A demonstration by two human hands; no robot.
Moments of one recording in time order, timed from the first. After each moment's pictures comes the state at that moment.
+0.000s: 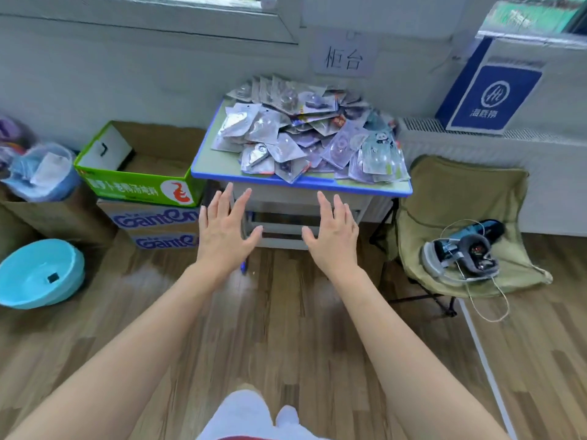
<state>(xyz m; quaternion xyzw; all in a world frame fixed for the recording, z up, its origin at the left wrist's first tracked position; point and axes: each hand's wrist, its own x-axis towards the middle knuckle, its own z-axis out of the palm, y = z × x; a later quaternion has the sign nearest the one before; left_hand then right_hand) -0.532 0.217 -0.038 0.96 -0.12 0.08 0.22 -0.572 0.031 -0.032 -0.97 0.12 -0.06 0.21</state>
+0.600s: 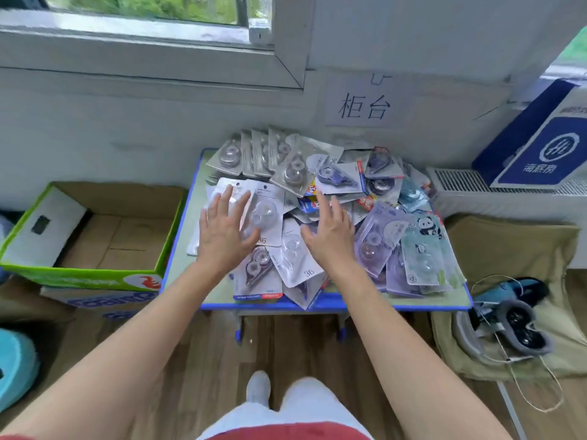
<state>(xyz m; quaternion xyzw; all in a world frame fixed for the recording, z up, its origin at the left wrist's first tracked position) -0.162 0.173 -0.058 0.96 -0.15 0.04 0.22 -0.211 -0.010 -0.041 -0.96 0.16 -0.02 0.24</state>
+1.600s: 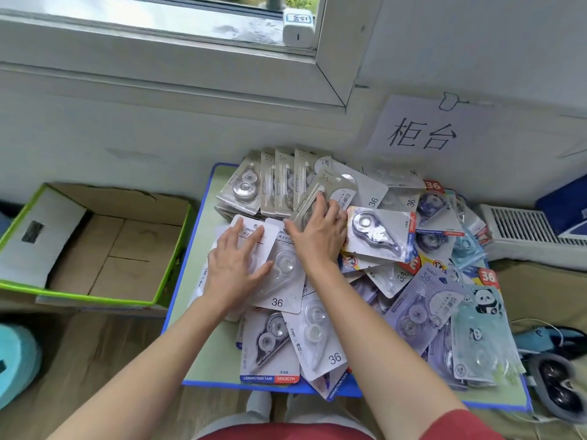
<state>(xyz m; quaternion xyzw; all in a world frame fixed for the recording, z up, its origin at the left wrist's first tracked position) -0.063 0.173 -0.114 0.96 -0.11 -0.06 0.24 -0.037 0.012 -0.096 -0.95 0.22 -0.03 0.20</state>
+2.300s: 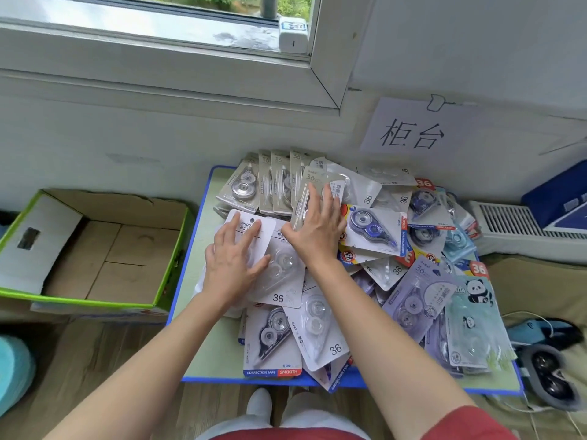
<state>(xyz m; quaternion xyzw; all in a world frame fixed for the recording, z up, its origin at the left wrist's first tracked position) -0.063 0.176 -0.106 0.96 -0.11 -0.02 0.24 -0.045 0.013 -0.083 -0.96 0.16 -0.06 0.21</state>
